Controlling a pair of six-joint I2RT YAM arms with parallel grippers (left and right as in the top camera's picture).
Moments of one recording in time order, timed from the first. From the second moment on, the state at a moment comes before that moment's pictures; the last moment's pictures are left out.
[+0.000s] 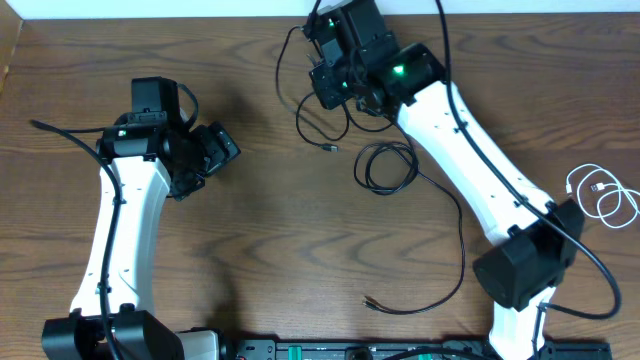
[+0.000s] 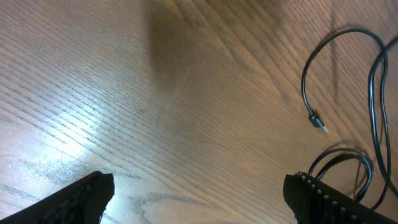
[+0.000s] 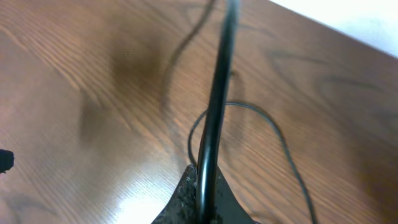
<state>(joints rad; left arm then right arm) 0.08 1.49 1.26 -1.02 0.17 -0.56 0.58 2.00 2.04 -0.85 -0.09 0.06</state>
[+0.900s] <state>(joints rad) 0.08 1.49 1.26 -1.02 0.15 -0.56 -0.46 1.81 1.92 -1.23 0.18 0.32</state>
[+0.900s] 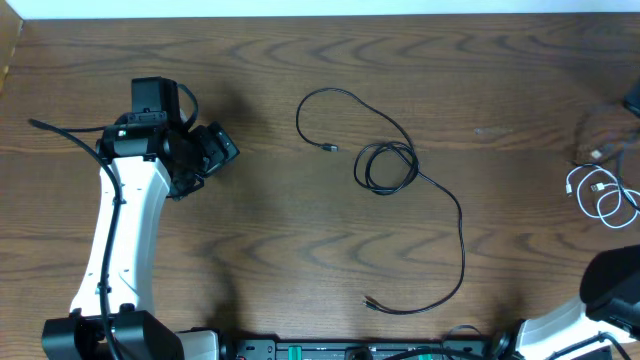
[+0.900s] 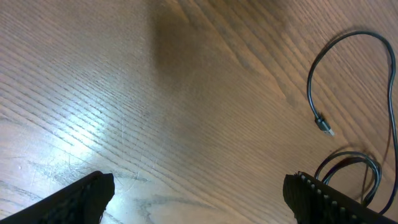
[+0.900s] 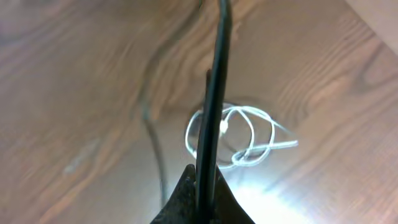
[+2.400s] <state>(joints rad) 0.08 1.49 1.26 -1.11 -0.02 -0.48 0.17 1.84 1.39 -0.87 -0.35 0.03</state>
